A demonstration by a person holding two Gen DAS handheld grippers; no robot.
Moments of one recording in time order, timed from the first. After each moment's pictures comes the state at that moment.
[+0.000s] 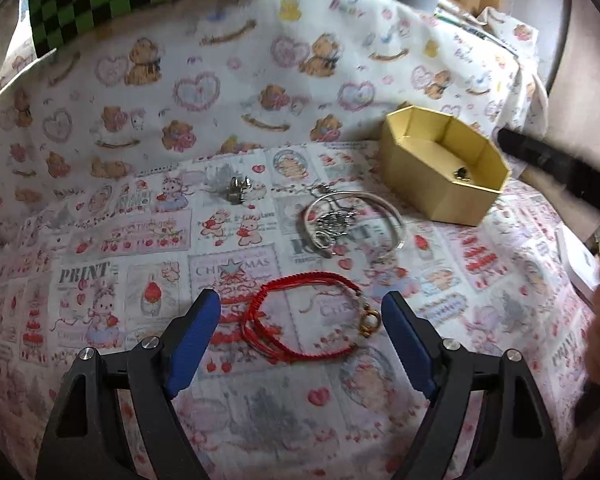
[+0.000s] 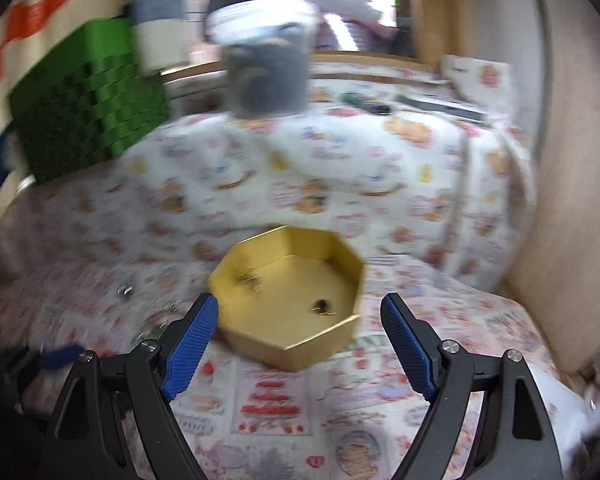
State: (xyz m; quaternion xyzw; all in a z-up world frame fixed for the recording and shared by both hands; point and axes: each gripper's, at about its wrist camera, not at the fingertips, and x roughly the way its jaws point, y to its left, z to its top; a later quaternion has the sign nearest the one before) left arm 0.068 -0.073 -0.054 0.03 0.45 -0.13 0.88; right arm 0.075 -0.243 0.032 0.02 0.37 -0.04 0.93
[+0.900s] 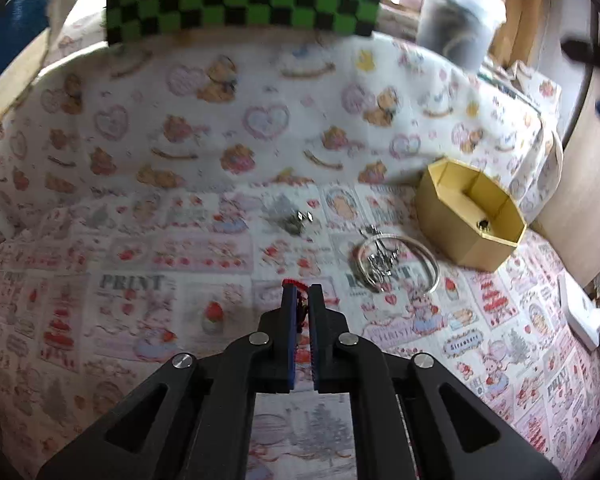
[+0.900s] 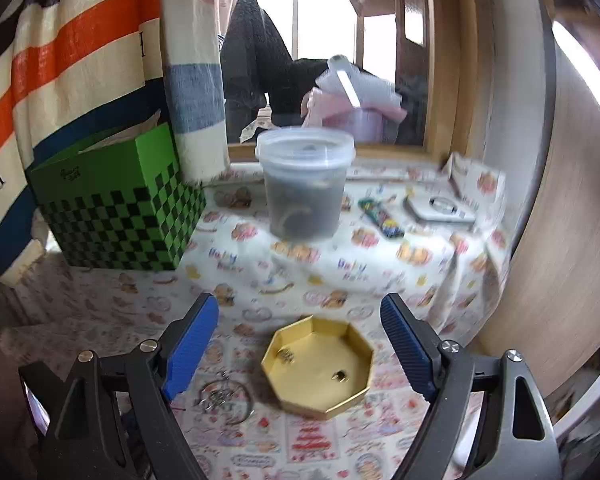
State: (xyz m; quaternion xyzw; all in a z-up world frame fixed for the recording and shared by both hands) left arm 0.068 -0.022 -0.034 -0.03 0.41 -0.10 0.91; right arm 0.077 -0.201 0.126 0.00 0.31 -0.04 0.95
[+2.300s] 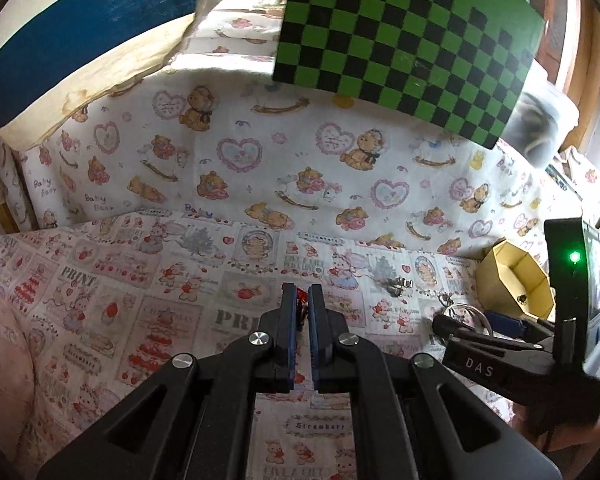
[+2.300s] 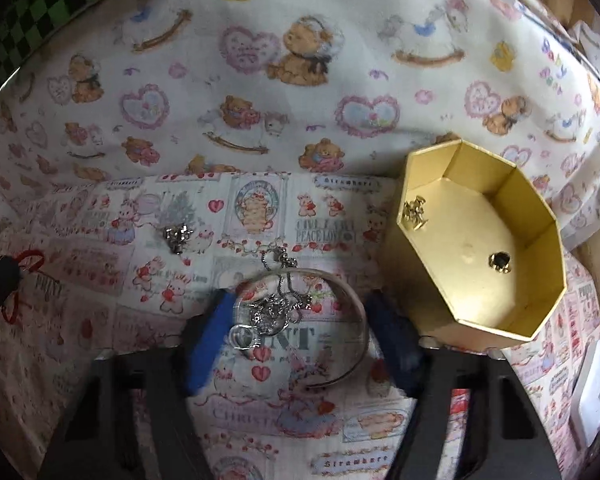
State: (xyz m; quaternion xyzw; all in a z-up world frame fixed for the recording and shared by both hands) left arm 0.080 0.048 -0.011 -0.09 0.37 -0.01 0.92; right arm 0.148 -0.123 -0.052 -0.03 0.54 -0.01 0.84
